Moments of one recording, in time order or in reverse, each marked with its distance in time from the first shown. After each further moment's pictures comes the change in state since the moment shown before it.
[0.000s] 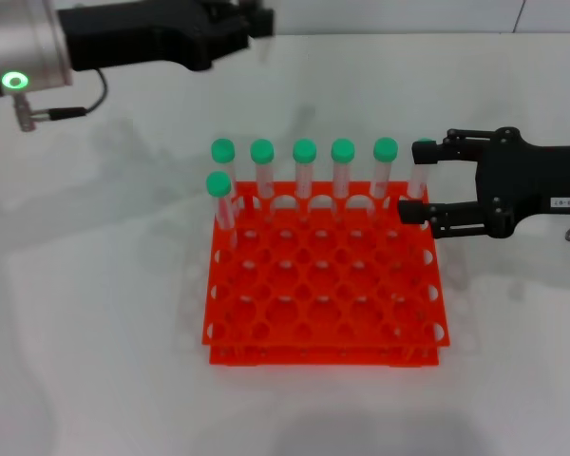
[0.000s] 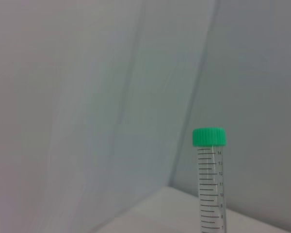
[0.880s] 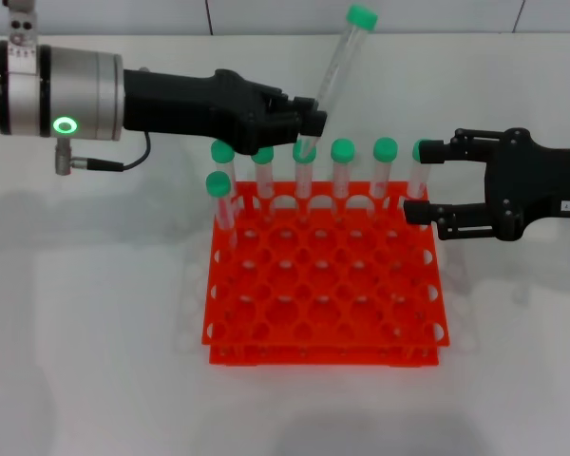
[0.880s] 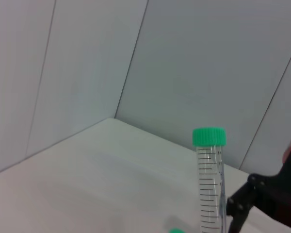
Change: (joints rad) left arm -0.012 0.005 0.223 -0.012 0.023 0.020 -0.105; right arm -0.037 0.003 0.000 -0.036 0.029 -0.017 0.002
